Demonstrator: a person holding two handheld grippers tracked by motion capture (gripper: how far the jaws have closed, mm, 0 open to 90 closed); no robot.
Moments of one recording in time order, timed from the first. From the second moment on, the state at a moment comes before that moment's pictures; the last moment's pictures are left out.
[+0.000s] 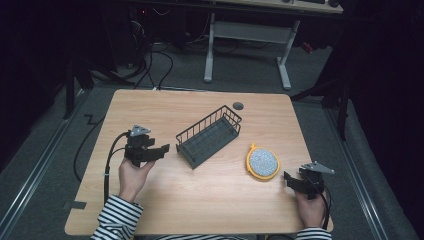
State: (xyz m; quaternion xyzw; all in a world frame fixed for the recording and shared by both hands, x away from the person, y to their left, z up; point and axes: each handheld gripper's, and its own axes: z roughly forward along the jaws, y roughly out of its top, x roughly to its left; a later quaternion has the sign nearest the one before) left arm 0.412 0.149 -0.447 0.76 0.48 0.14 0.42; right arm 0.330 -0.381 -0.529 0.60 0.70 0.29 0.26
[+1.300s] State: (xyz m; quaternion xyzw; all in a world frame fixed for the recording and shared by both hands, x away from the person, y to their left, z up) left arm 0.388 0.180 -0.529 0.75 0.52 0.22 0.35; right arm 0.329 -0.382 -0.529 0.60 0.70 0.30 0.26
